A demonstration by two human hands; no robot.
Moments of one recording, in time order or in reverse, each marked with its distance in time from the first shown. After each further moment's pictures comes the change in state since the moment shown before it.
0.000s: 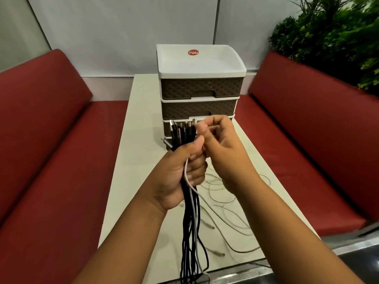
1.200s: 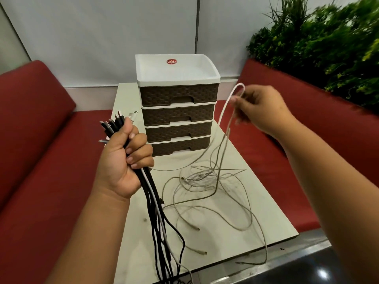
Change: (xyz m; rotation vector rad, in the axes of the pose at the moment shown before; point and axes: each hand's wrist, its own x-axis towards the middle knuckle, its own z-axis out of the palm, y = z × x) left_hand -0.002 0.031 -0.018 -0.274 0.067 0.177; right_hand 0.056 -0.057 -0.138 -0.833 0.071 -0.179
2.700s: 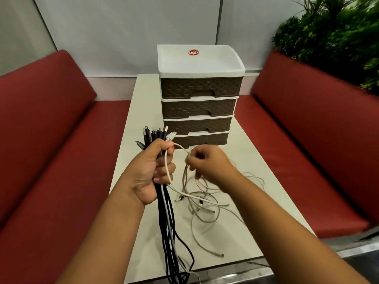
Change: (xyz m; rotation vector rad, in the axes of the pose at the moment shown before) left_hand -0.010 -0.014 -0.015 0.344 0.307 -0.230; right_hand -0.064 -0.035 0.151 0.298 -0.421 0.327
